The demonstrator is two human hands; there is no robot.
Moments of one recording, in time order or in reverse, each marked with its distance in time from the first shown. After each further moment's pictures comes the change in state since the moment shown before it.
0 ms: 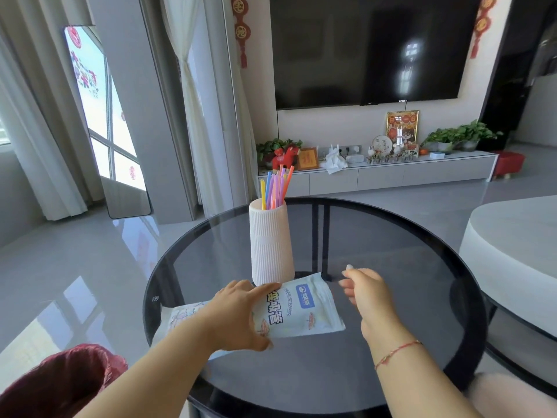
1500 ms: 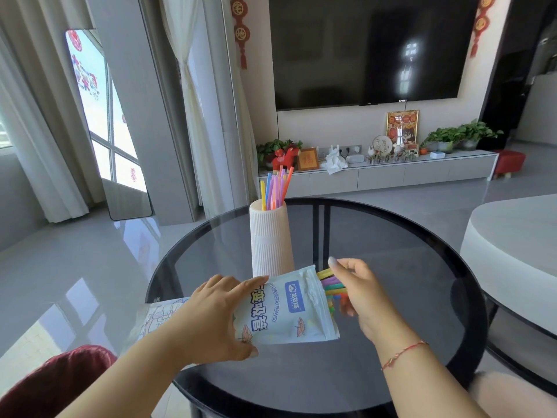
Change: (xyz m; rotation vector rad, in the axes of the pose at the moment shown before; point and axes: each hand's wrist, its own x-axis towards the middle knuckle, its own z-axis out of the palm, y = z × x) left_hand -0.043 -0.002 -0.029 0.090 0.134 0.042; right_hand -0.023 -0.015 -0.001 0.008 -0.240 -0.121
